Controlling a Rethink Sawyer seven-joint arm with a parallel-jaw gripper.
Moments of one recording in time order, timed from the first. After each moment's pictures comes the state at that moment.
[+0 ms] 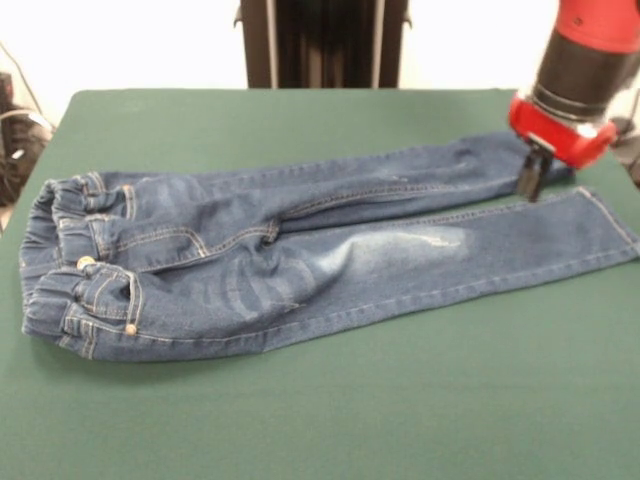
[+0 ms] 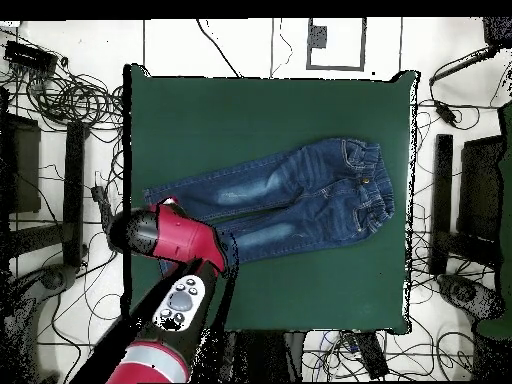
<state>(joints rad) 0.41 -0.35 -0.34 1.63 0.53 0.37 2.50</state>
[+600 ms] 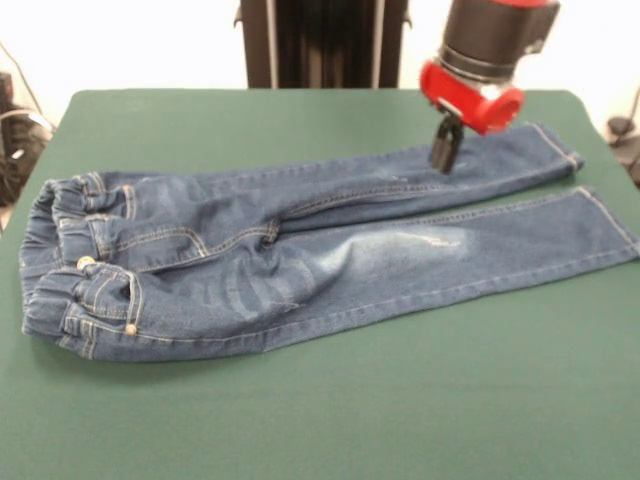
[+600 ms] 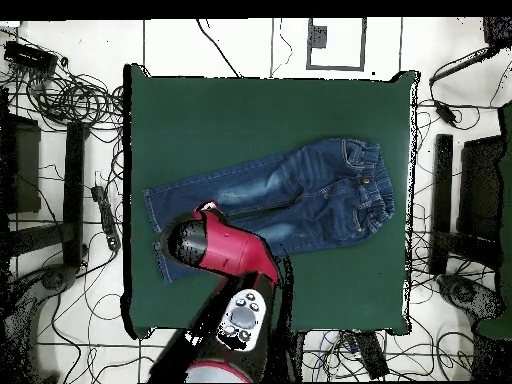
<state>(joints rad) 0.23 -0.49 -0.31 1.75 0.34 0.30 2.50</state>
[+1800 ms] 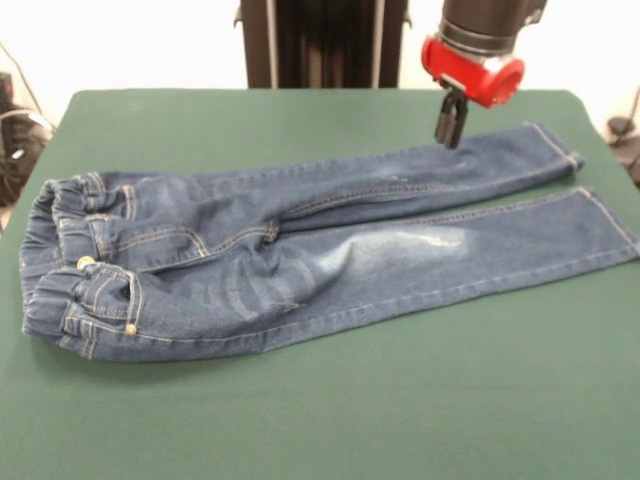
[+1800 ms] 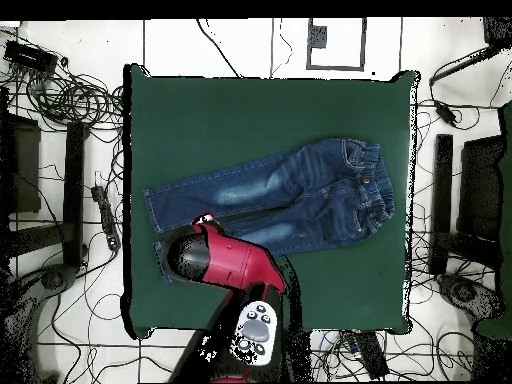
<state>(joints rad) 0.18 -0.57 -0.22 1.84 0.26 0.30 2.50</state>
